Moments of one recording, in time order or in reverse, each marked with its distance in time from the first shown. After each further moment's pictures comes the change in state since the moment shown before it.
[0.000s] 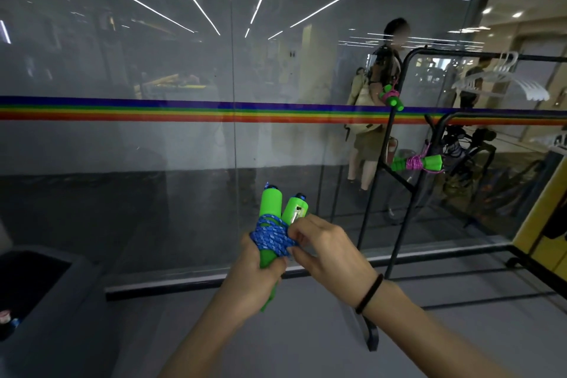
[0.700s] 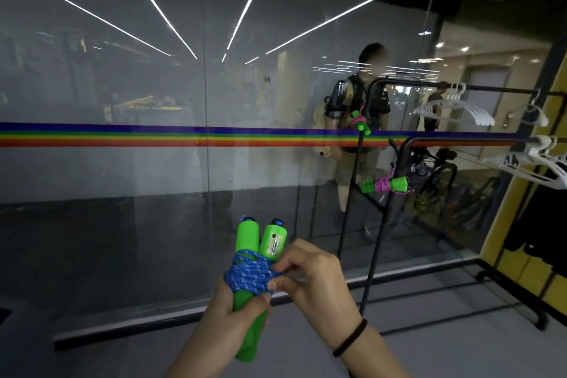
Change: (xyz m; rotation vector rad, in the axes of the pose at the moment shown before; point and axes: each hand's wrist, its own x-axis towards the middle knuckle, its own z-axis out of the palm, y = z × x) left_hand -0.005 0.001 0.018 -0.367 -0.047 -0.035; right_hand -0.011 0.002 -0.018 0.237 0.209 0.185
